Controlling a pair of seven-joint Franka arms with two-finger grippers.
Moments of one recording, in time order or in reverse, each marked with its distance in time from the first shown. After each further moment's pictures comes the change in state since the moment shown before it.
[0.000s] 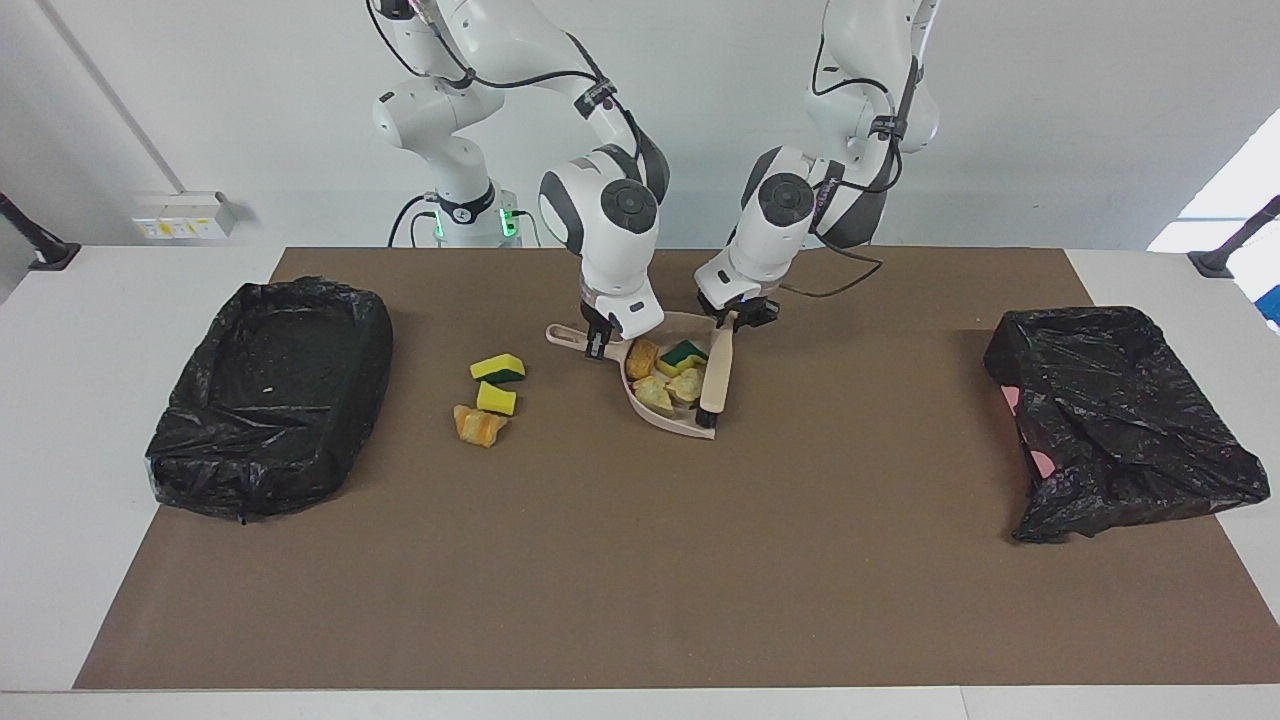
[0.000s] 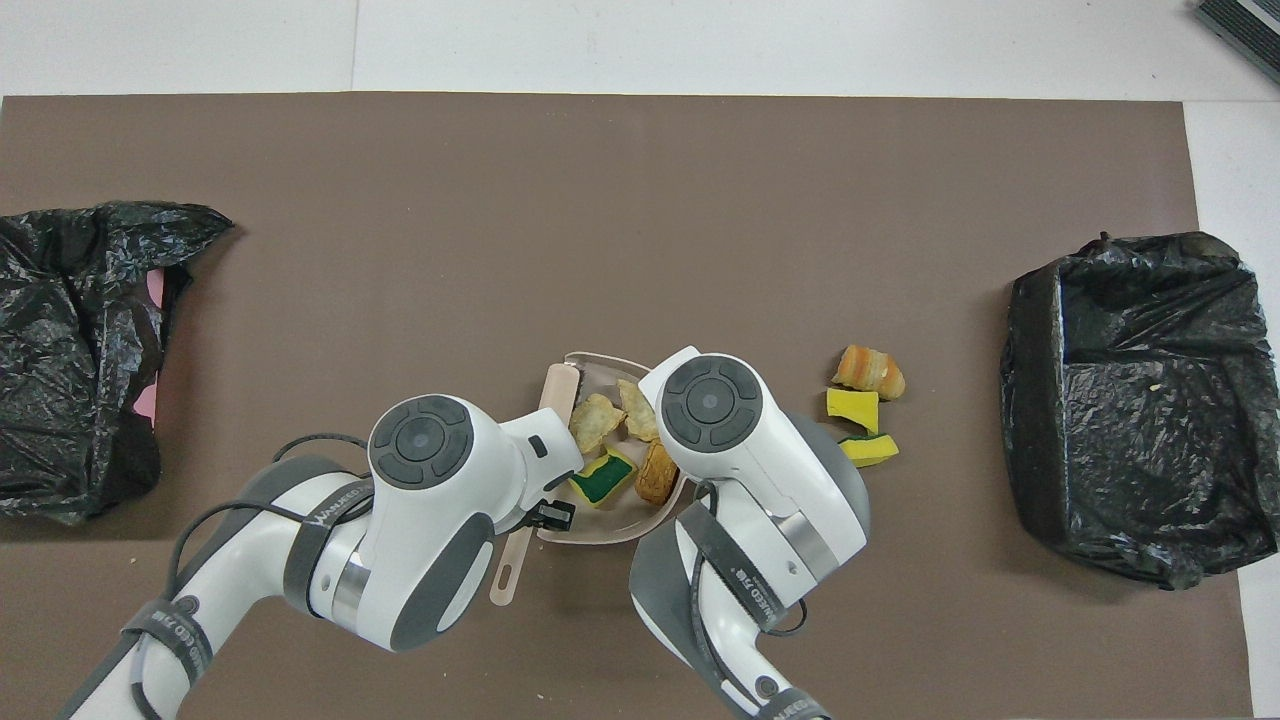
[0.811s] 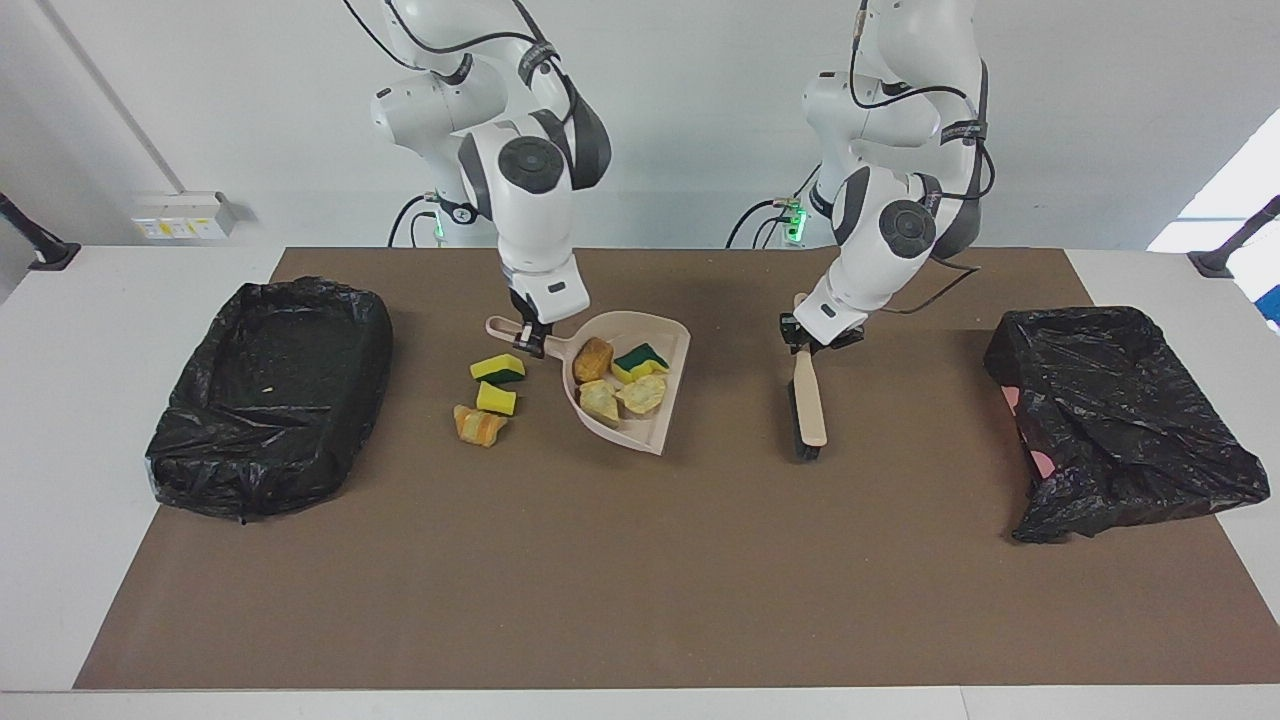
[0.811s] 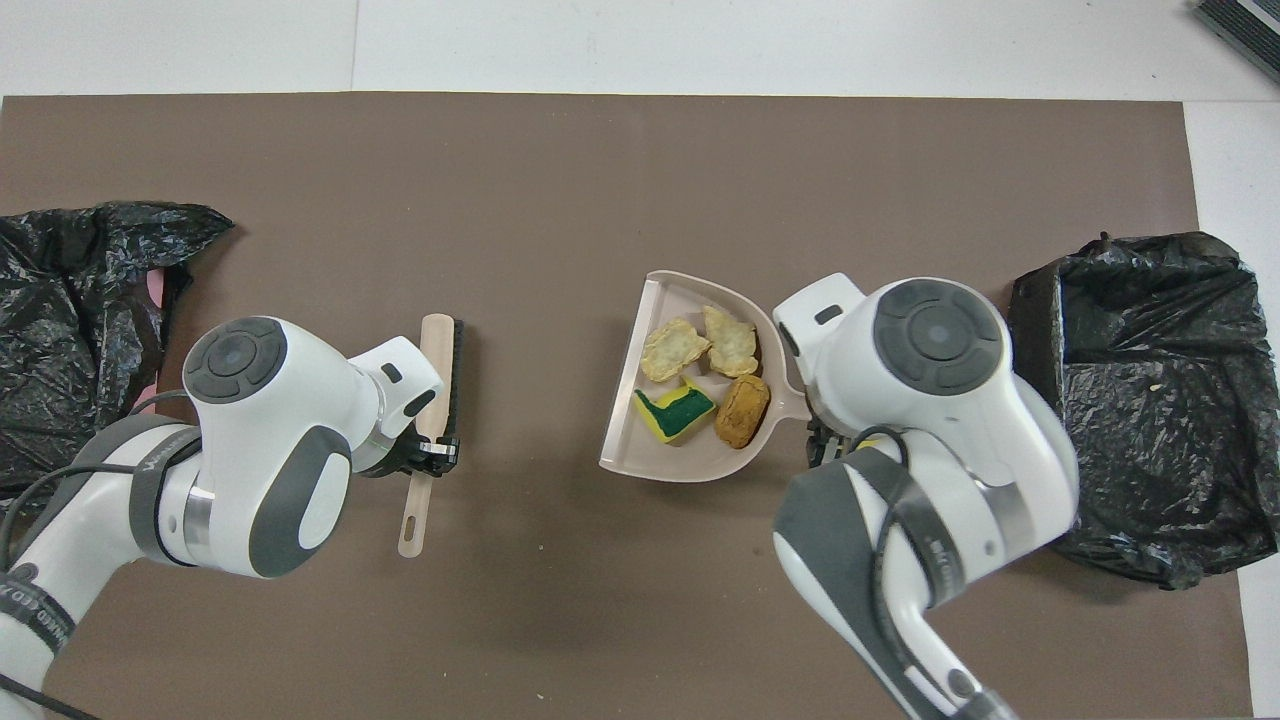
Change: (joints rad) left arm 0.224 -0.007 0.013 0.018 0.027 -0.056 0.015; right arm -0.211 -0.188 -0.009 0.003 -0.002 -0.055 -0.117
